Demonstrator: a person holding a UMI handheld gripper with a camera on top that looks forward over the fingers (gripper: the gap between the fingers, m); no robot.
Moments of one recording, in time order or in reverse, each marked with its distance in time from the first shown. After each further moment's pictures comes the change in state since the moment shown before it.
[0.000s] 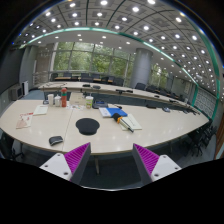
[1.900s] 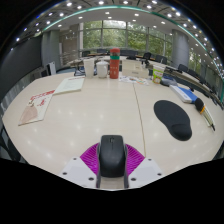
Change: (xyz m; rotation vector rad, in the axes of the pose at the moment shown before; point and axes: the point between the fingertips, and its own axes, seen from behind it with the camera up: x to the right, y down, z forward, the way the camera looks) arm -0.429 0.078 0.316 -0.239 -0.376 -0.063
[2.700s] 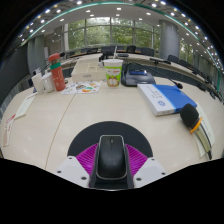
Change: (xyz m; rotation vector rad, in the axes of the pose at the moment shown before) arm 0.285 -0.090 0.131 -0.033 0.055 0.098
